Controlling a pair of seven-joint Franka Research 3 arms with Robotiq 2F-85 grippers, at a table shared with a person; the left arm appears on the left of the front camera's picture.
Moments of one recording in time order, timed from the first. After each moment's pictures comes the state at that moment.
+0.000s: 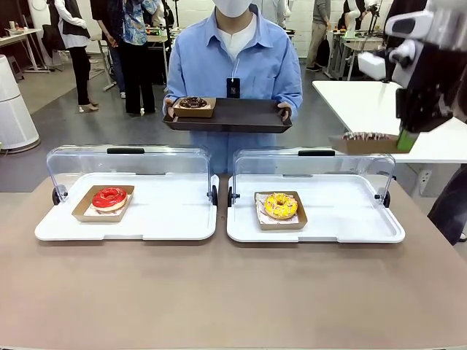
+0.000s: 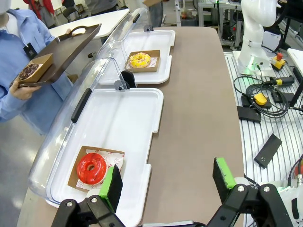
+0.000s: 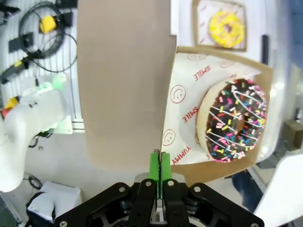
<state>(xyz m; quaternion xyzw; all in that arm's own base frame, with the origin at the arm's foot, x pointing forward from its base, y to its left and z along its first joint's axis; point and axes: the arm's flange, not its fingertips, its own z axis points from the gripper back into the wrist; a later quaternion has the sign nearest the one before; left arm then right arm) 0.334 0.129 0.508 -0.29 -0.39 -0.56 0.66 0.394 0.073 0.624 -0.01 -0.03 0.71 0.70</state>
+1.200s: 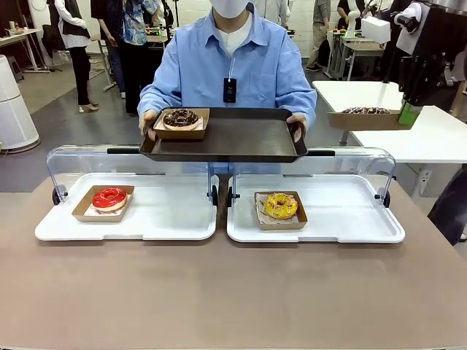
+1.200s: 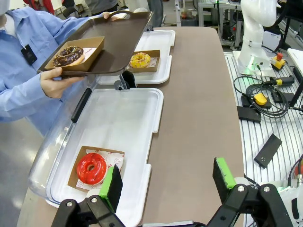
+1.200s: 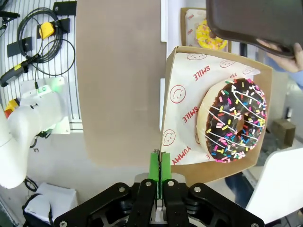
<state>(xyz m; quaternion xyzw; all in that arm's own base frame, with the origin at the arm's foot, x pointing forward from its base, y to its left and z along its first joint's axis) 0.334 0.129 0.508 -0.29 -0.39 -0.56 0.66 0.391 0.079 0.659 -0.02 -0.05 0.71 0.70</state>
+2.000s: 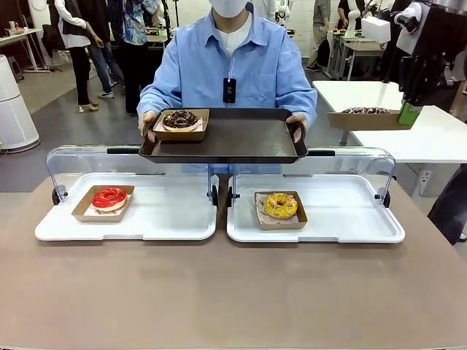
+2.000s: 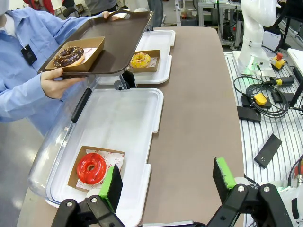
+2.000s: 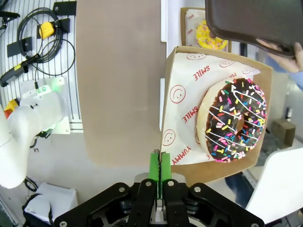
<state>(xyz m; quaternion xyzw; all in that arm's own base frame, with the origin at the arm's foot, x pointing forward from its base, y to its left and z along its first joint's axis) 0.334 0.129 0.508 -0.29 -0.39 -0.56 0.66 0.391 0.079 0.659 -0.02 -0.05 0.71 0.70</state>
